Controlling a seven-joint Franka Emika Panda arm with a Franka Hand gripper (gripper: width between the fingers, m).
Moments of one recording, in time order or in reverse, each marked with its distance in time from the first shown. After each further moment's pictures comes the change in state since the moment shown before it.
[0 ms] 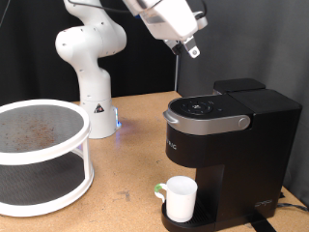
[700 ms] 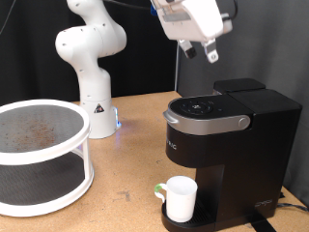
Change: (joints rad) arm 0.001 0.133 0.053 0.138 -0.124 -0.021 0.102
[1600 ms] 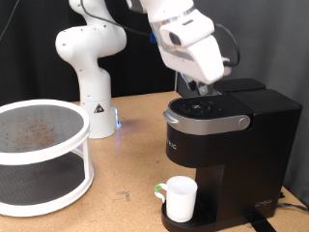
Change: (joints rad) arm 0.002 0.087 0.006 -0.060 0.007 0.040 -0.079
